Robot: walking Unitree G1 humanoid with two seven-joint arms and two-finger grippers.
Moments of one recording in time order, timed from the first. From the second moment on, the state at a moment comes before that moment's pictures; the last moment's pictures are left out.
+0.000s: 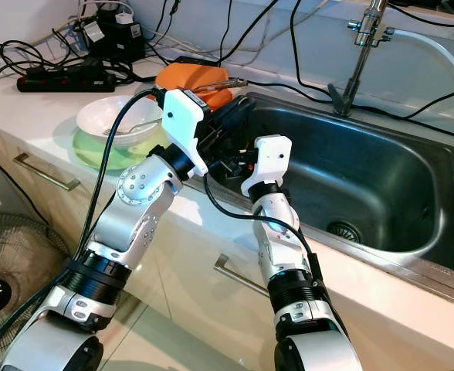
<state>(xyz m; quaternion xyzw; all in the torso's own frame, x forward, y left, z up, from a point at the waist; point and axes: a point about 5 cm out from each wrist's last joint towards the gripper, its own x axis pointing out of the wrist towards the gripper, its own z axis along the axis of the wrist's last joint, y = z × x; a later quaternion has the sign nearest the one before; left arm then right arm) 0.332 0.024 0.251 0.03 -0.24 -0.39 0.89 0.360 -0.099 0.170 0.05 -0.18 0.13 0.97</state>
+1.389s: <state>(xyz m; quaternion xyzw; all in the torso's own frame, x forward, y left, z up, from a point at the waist) 0.330 0.024 0.249 0.03 -0.23 -0.39 0.89 0.359 -0.096 0.168 0.05 -0.17 0.14 0.97</state>
